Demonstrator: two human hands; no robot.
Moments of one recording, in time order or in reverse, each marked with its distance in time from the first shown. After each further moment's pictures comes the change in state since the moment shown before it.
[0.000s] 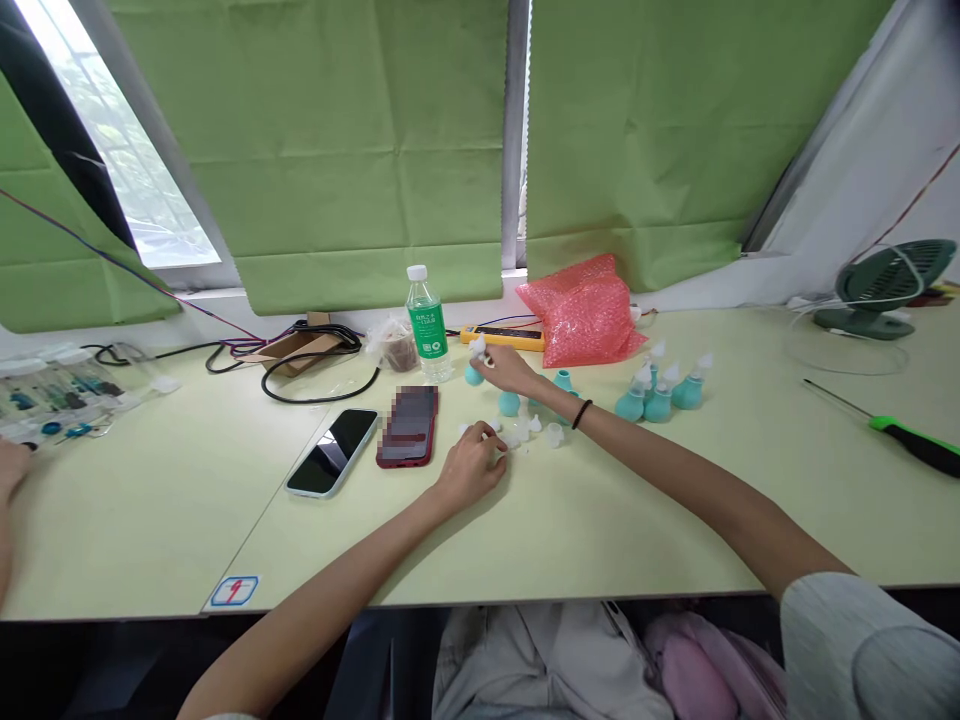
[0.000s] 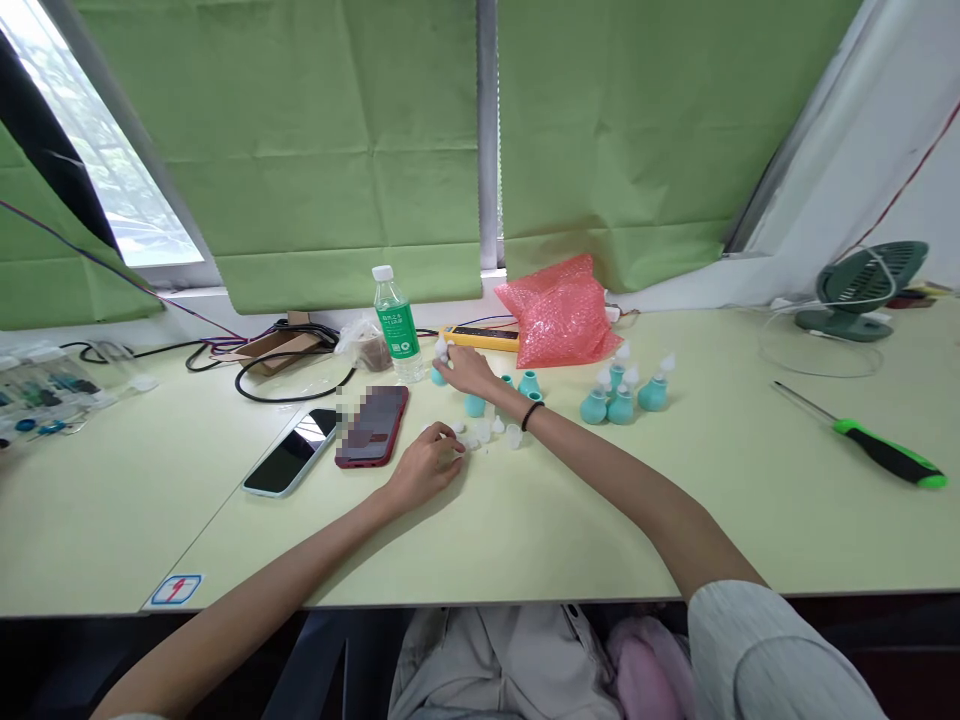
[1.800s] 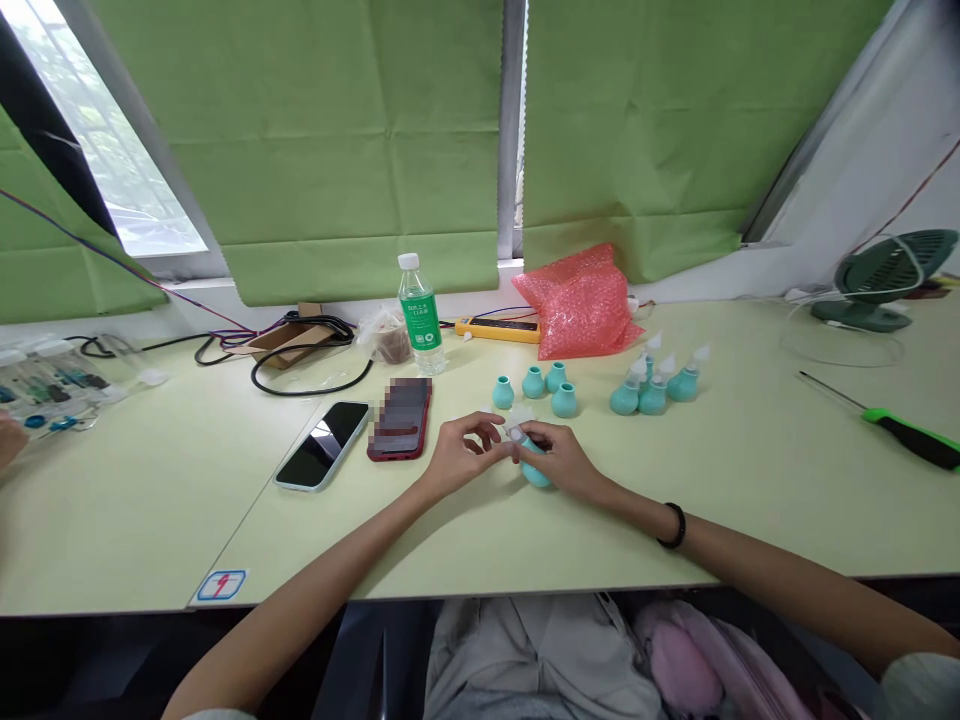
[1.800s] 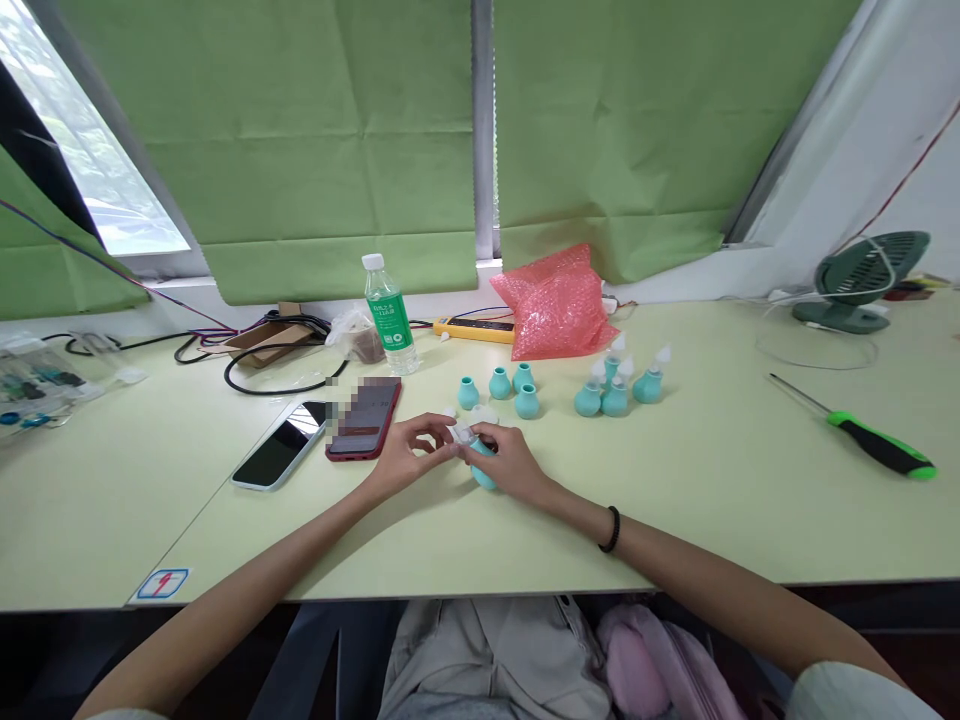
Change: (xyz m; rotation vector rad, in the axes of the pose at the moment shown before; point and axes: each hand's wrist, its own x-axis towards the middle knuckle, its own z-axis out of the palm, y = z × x) left_hand 0.002 0.012 -0.018 -0.684 0.091 -0.065; right_hand -0.142 -0.031 -0.013 0.389 -0.071 0.244
